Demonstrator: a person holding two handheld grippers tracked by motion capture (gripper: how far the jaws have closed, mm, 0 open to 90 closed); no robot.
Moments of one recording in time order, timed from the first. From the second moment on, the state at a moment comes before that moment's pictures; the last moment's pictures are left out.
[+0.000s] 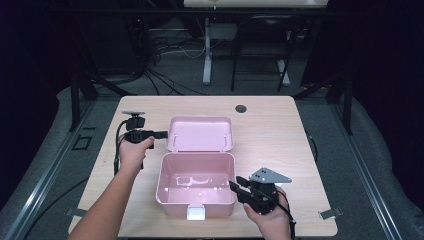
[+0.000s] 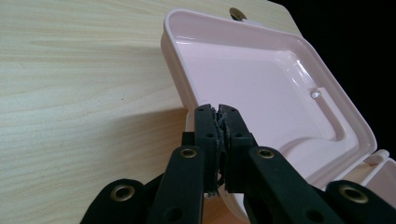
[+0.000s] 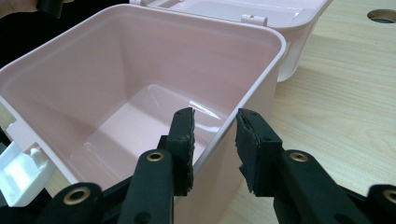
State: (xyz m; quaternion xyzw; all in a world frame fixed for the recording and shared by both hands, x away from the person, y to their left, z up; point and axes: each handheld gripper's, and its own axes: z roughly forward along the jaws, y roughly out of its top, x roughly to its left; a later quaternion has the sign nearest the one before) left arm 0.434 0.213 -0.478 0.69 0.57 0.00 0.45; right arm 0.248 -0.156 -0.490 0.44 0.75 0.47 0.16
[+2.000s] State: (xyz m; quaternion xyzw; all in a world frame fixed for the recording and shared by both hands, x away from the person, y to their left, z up) left arm 0.348 0.252 -0.470 0.73 0.49 0.10 0.47; right arm 0.286 -0.196 -0.449 0.41 0.83 0.34 0.15
